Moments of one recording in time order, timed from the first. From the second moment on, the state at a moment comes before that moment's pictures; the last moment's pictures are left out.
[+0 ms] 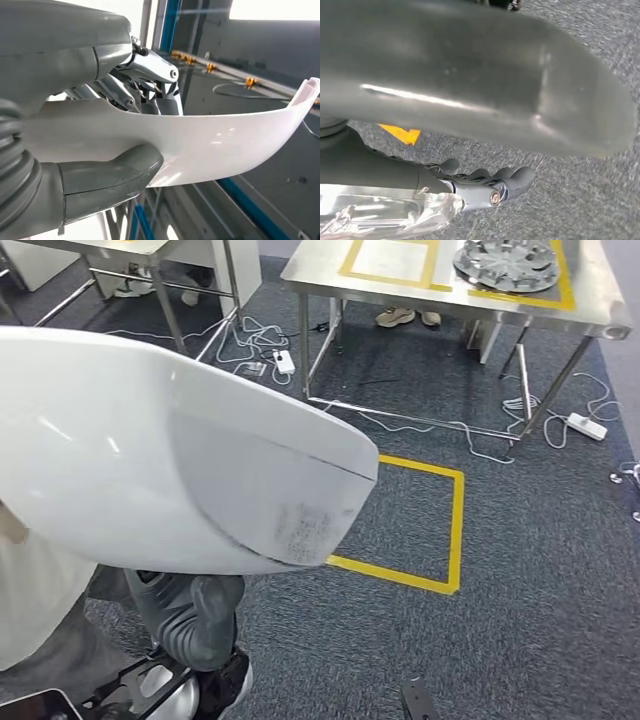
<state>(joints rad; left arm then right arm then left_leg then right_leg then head) -0.09 -0.15 -0.62 -1.98 -0.02 0.18 -0.70 -0.10 0.17 -0.38 -0.25 0.74 -0.19 -0.24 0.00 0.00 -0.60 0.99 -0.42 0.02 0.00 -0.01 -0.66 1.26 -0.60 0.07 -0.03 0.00</state>
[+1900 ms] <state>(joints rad) -0.12 -0.11 -0.70 -1.98 -0.05 0.27 -0.70 -0.12 0.17 -0.37 -0.25 0.80 -0.28 -0.18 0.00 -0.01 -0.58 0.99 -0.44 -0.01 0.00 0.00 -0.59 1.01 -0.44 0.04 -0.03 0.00</state>
